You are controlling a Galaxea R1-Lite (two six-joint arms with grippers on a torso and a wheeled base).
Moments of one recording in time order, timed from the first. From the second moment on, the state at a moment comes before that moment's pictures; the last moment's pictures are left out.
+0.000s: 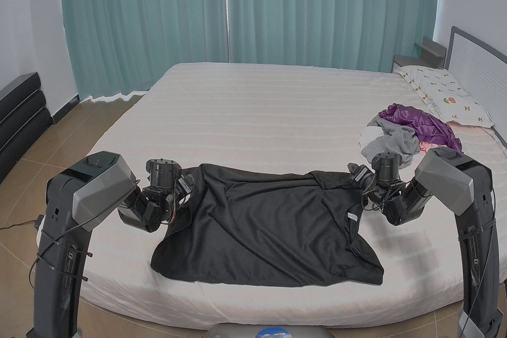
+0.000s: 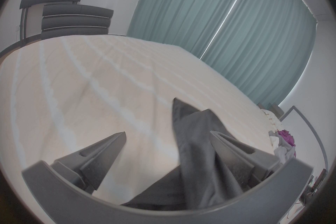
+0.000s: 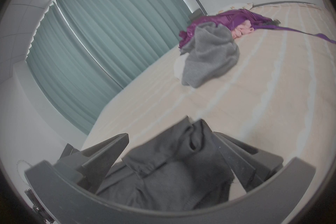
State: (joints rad) left arm -0.22 2.60 -1.33 -0.77 0.27 -0.71; right arm 0.16 2.60 -1.27 -0.93 -0.20 0.76
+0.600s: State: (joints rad) left arm -0.13 2.34 -1.05 -0.75 0.09 -0.79; right arm 0.15 2.33 -0.89 -0.95 0.03 0.83
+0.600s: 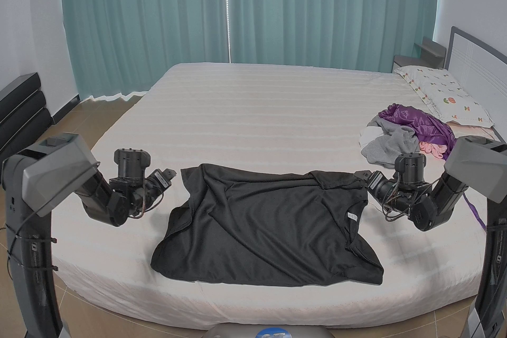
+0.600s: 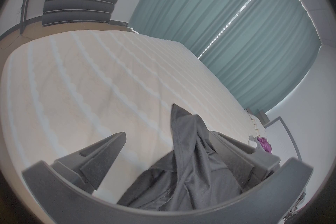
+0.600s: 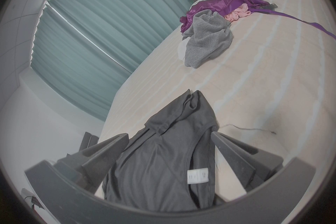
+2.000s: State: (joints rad) left arm -0.16 2.17 -0.41 -0.99 -0.04 -0.86; right arm 0.19 2.29 -0.40 -1.28 0.08 0.75
